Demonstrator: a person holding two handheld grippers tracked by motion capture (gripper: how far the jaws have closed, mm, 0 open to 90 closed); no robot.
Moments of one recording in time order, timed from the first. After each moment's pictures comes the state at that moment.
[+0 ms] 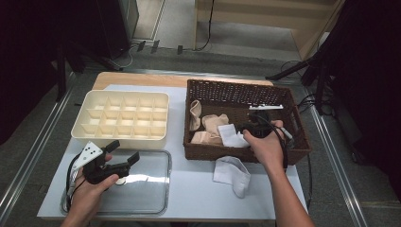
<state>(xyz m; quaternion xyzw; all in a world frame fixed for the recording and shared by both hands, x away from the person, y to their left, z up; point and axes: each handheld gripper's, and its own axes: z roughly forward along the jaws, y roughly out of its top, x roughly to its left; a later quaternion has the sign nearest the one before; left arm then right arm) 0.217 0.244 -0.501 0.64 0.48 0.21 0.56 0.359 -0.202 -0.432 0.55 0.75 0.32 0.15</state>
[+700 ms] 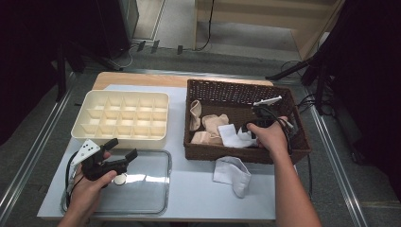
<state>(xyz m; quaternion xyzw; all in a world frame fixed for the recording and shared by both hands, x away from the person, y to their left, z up) 0.225 0.251 -0.504 0.63 0.49 0.21 0.57 0.412 -0.227 -0.462 0.64 0.74 0.19 0.08</state>
